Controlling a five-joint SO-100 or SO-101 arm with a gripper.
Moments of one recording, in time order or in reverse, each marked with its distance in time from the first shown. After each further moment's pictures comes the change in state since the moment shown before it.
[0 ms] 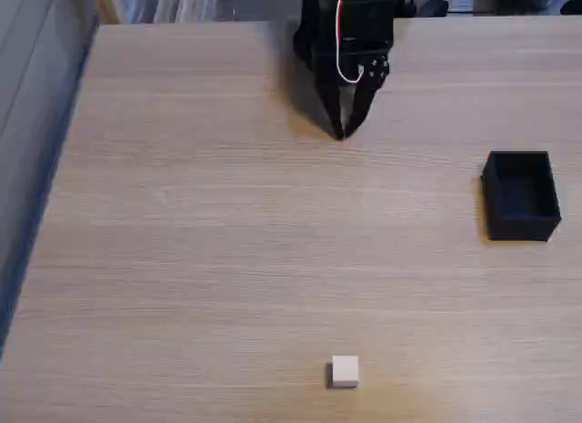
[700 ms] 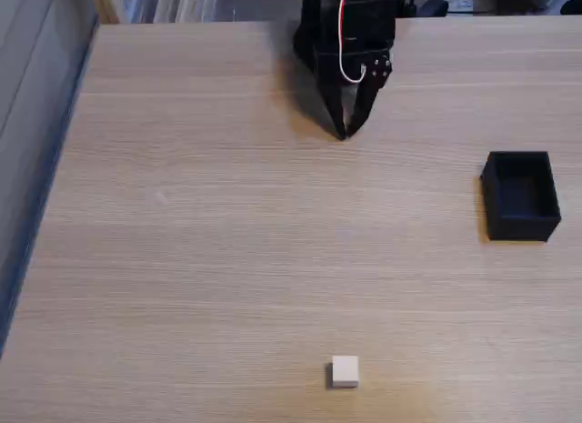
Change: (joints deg) arm -1.2 0.0 0.0 0.0 0.0
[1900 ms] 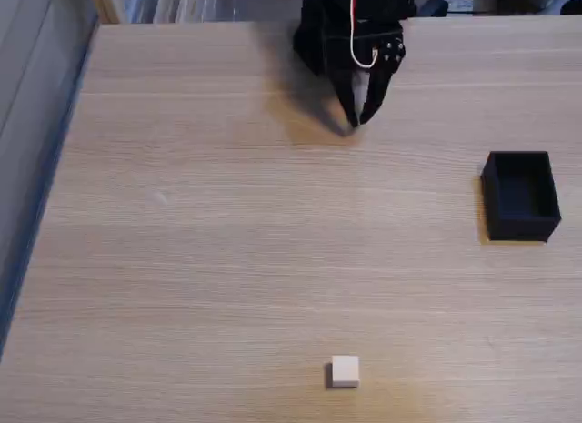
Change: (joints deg) arm -5.2 -26.4 -20.7 -4.9 8.2
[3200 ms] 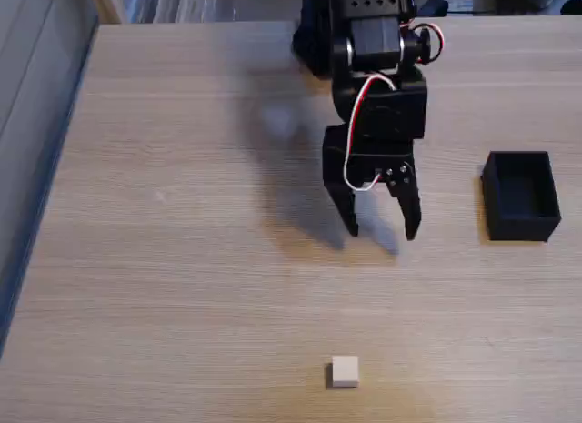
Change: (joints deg) arm 6.9 -69.8 -49.4 -22.7 6.5
